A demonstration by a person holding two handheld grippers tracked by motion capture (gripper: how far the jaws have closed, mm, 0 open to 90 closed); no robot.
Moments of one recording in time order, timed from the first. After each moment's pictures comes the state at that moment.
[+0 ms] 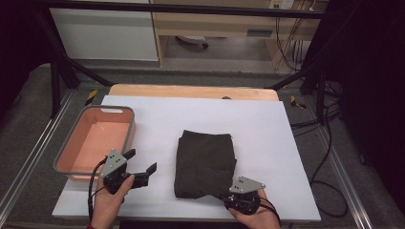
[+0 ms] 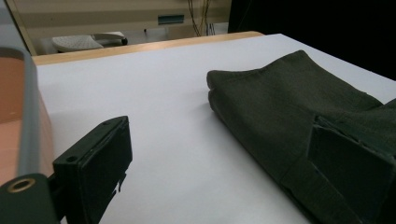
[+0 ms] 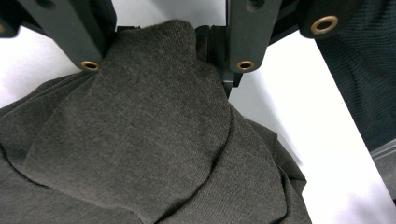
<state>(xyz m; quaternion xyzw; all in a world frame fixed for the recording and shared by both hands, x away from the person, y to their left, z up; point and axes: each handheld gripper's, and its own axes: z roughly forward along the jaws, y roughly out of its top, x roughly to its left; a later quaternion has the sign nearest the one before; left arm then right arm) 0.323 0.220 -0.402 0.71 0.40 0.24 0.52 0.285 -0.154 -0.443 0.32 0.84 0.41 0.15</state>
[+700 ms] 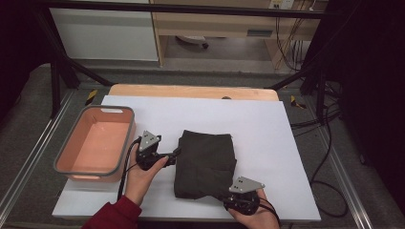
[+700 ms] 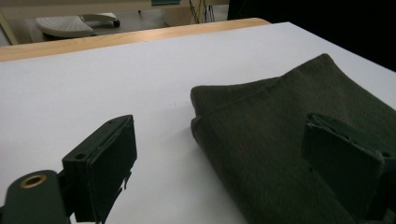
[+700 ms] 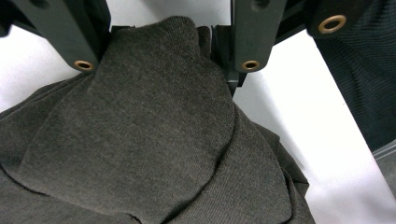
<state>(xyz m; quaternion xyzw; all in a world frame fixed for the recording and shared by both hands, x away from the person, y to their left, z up) 0.395 0.152 -0.411 0.73 0.42 0.21 0.50 0.285 -0.154 -0.445 0.33 0.84 0.41 0.15</state>
